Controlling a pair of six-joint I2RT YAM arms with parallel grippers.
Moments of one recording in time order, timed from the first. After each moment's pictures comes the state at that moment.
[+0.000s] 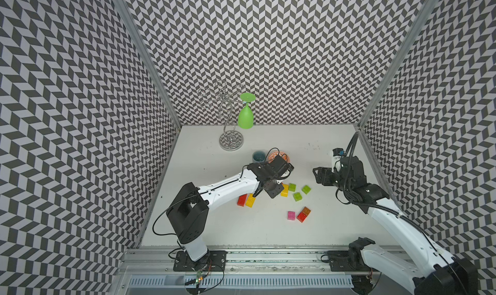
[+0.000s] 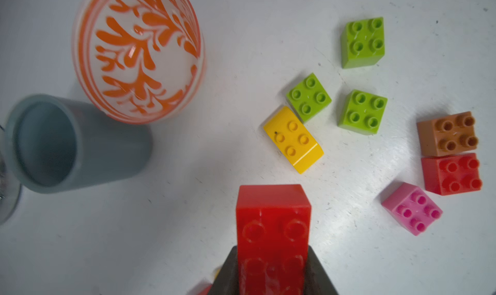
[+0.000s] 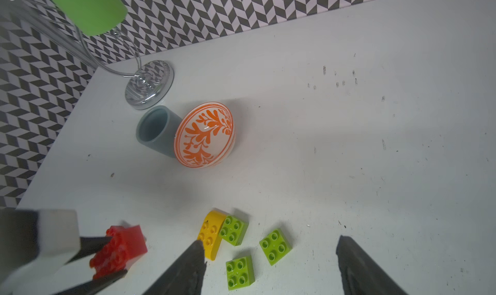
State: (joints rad) left arm -0.87 1.70 1.33 -0.73 -0.11 0.16; right arm 0.31 0.95 0.71 -0.36 -0.07 0.31
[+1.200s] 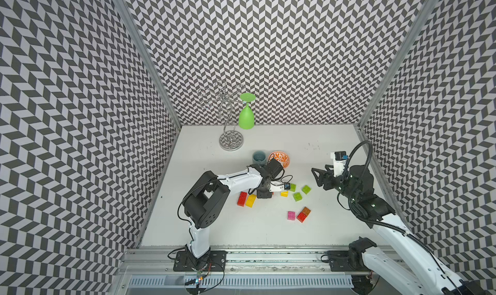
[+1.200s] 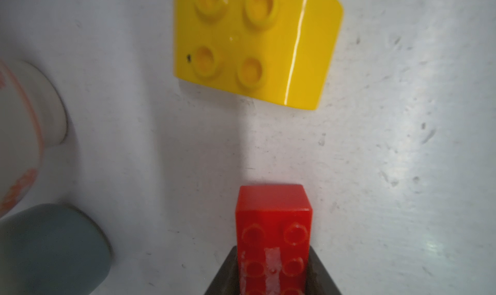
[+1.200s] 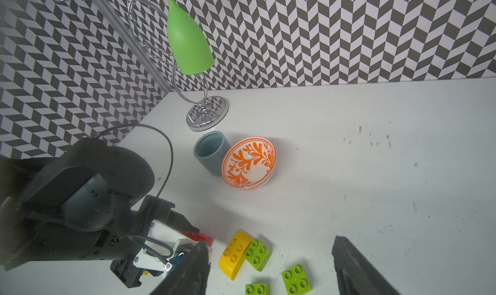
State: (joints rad) left arm -0.80 1.90 1.26 -0.67 -0.08 0.81; right arm 0.32 0.82 0.60 -0.15 -0.17 0.21
